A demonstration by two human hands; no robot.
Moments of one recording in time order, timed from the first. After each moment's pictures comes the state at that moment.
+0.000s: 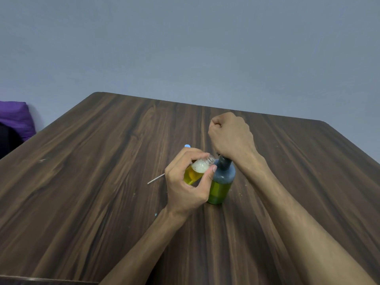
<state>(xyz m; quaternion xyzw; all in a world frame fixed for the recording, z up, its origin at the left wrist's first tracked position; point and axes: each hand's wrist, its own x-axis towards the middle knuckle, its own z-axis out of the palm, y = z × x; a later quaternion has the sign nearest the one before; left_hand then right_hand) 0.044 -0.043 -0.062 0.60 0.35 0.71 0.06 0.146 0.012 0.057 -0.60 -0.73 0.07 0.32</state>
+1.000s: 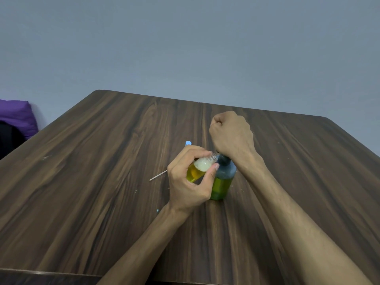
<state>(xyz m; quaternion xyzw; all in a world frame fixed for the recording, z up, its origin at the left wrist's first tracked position) 0.045 -0.043 -0.063 0.61 0.35 0.71 0.06 0.143 0.011 0.051 -0.61 -0.71 0.07 0.34</state>
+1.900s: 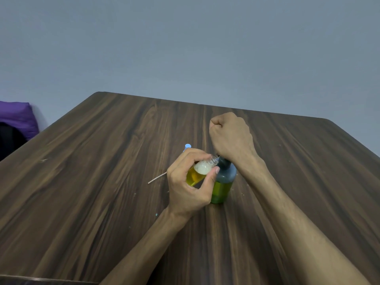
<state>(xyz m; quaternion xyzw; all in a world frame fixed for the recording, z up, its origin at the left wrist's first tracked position) 0.046 -0.041 -0.065 0.62 0.34 0.71 0.06 0.147 0.018 0.048 -0.58 -0.73 0.08 0.35</state>
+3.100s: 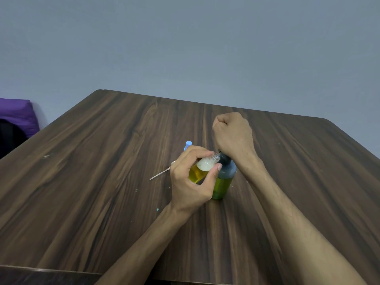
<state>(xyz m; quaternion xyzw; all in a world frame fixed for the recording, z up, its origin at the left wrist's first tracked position) 0.051 -0.043 -0.067 0.60 0.33 0.72 0.07 0.149 0.014 0.046 -0.58 -0.70 0.12 0.40</state>
